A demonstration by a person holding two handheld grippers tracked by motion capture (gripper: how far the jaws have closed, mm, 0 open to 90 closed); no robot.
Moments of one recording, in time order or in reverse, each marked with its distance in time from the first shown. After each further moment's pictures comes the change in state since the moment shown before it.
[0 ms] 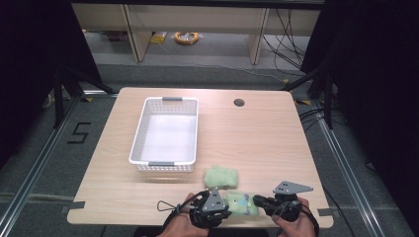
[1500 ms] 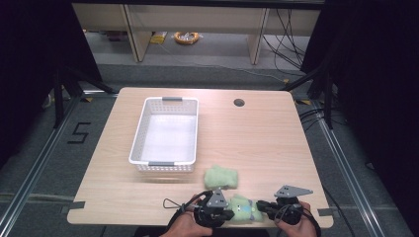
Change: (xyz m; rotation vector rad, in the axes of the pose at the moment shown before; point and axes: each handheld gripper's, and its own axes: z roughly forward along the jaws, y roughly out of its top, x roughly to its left) left arm 0.002 -0.004 0.020 0.046 -0.077 -0.100; right arm -0.011 -0.017 0.003 0.065 -0.028 0.008
